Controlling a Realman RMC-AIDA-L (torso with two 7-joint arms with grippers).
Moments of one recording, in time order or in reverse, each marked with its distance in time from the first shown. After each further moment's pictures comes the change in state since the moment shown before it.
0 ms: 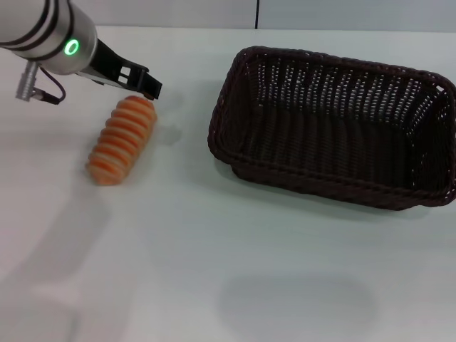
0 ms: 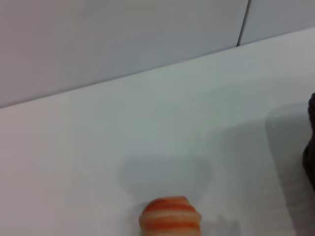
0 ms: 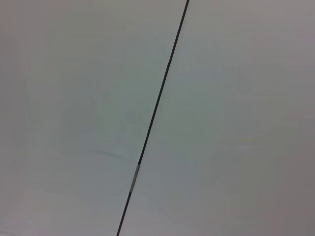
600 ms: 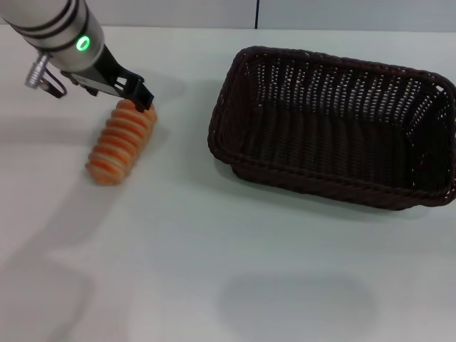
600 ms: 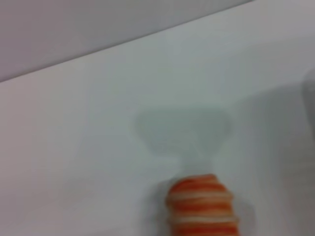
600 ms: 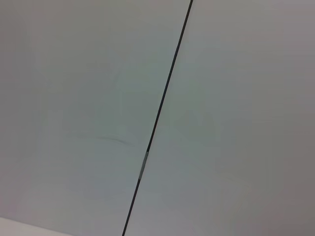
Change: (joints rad) left arm -0.165 0.040 -0.032 0.296 0.002 0.002 0.032; right arm -0.001 0.000 0.004 -0.030 -0.015 0.021 0.000
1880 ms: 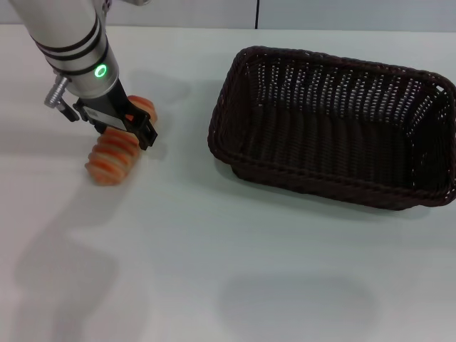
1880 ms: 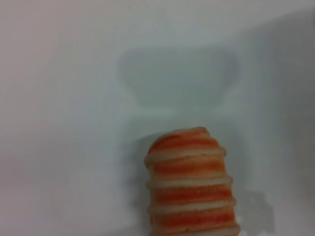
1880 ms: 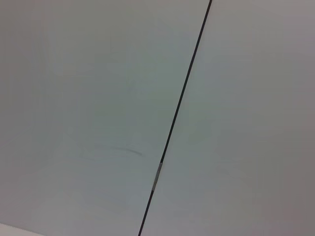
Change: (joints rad) left arm -0.134 -0.023 -0.072 0.366 -0.002 0.074 0.096; right arm 0.026 -0.002 -0.003 -0.004 -0.011 0.015 0.000
